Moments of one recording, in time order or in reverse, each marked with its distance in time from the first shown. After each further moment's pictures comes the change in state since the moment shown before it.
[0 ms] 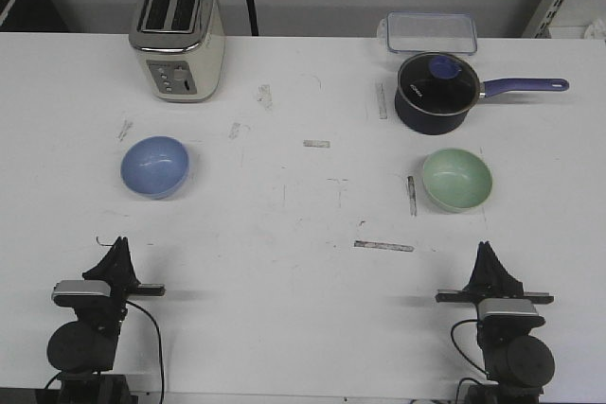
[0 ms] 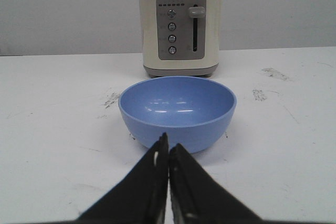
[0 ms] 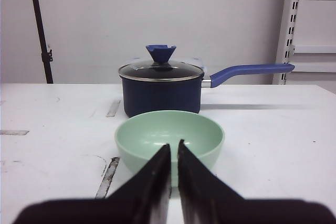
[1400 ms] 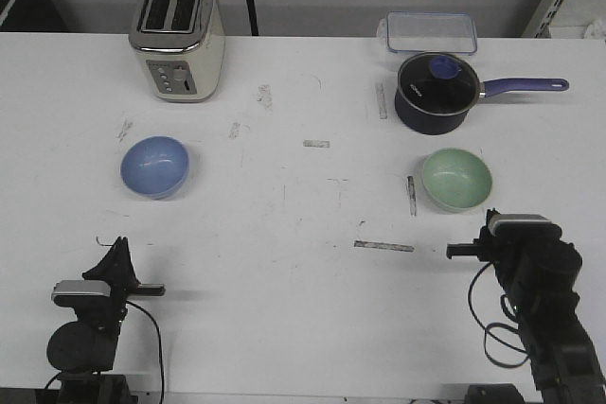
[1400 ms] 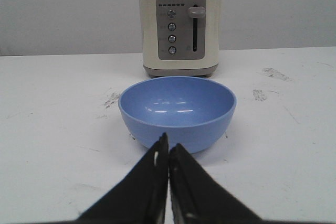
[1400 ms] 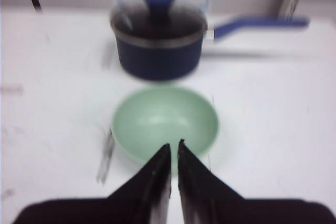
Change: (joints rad) left arm 0.000 0.000 0.000 0.000 0.000 0.000; right arm -0.002 0.712 0.717 -0.524 0.021 -0.013
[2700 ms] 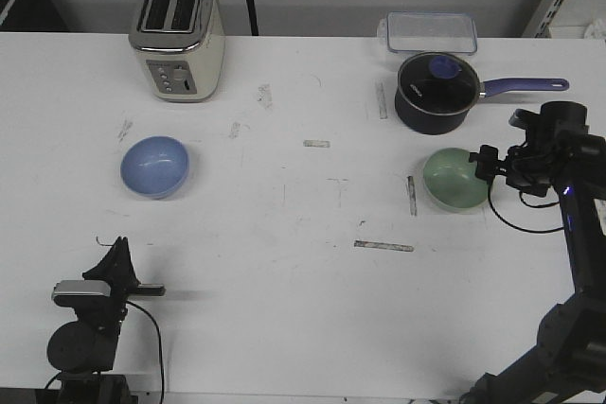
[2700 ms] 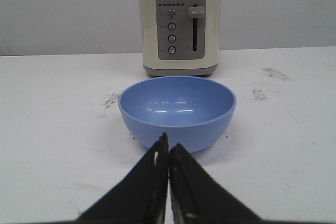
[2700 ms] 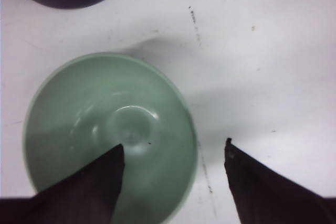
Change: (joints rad) left arm 0.000 0.000 0.000 0.000 0.000 0.000; right arm -0.259 0.997 0.798 -0.517 -0.286 0.081
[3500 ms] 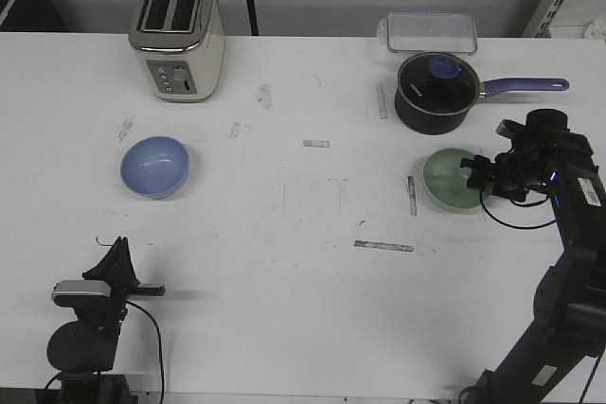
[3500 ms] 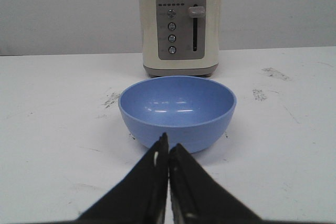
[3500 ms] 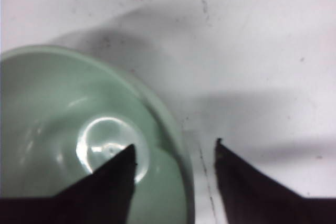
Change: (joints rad) left arm 0.000 0.000 0.000 0.000 0.000 0.000; right arm -0.022 0.168 0.000 0.031 -0.068 -0.013
